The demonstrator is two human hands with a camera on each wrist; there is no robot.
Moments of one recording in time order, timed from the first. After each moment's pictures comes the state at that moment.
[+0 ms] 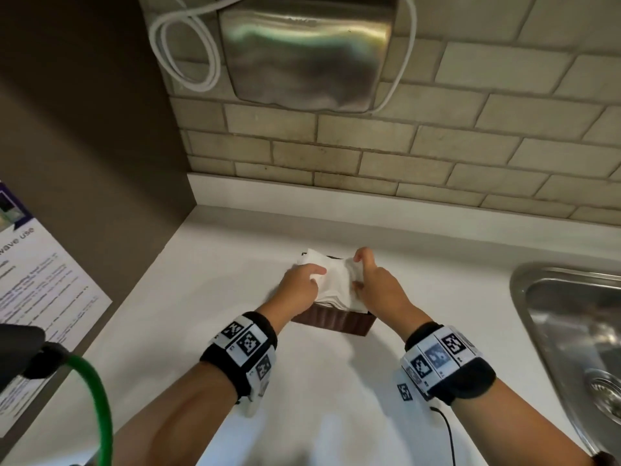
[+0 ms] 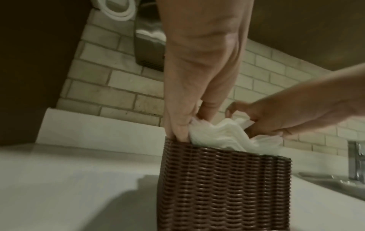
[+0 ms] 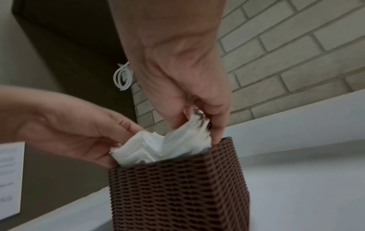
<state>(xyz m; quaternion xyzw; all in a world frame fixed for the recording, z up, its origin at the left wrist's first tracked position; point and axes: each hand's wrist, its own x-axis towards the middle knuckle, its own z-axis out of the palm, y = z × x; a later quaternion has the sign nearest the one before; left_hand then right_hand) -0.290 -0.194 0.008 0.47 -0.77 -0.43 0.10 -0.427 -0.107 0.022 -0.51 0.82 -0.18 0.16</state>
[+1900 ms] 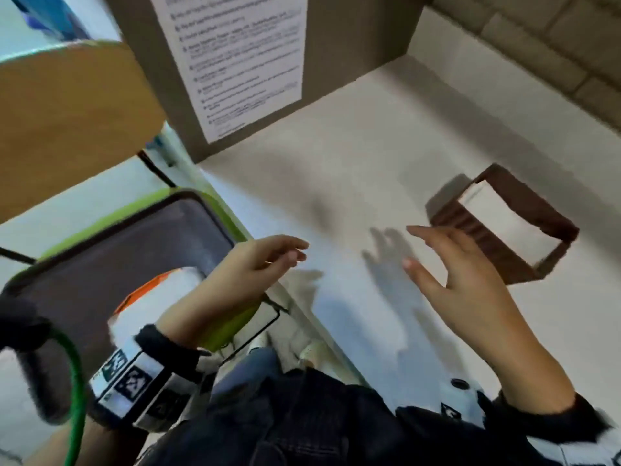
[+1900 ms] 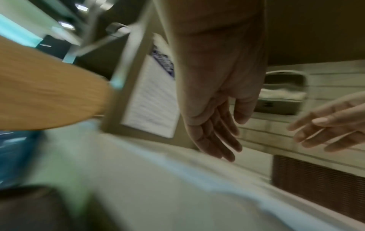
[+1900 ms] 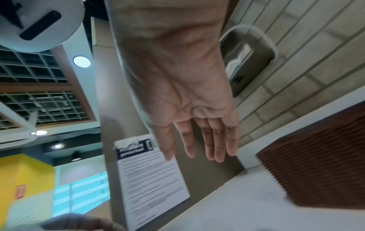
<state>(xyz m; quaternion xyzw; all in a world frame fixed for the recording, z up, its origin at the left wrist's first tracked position) -0.027 0.009 -0.026 0.60 -0.61 -0.44 0.26 -0.303 -0.018 0.035 -0.75 0.60 -0.12 0.26</state>
